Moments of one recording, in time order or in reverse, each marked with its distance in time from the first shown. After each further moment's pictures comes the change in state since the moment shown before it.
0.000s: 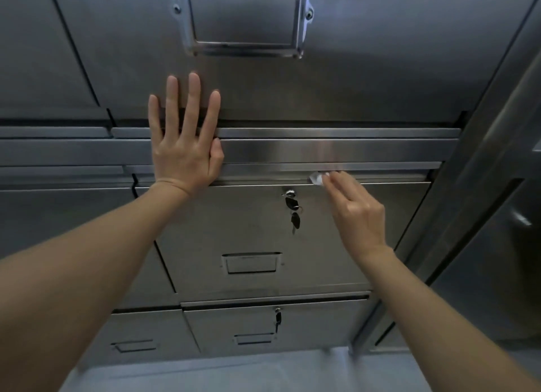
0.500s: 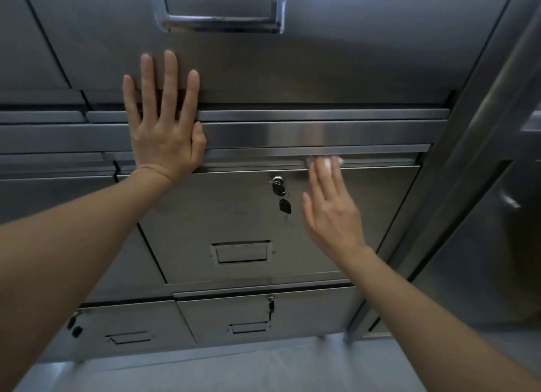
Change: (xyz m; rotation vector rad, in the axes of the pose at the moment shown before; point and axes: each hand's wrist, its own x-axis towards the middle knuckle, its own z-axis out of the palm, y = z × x) left_hand 0.005 0.003 -0.002 0.023 0.004 -0.013; right_hand -0.021 -0.019 0.001 -0.070 -0.230 0.094
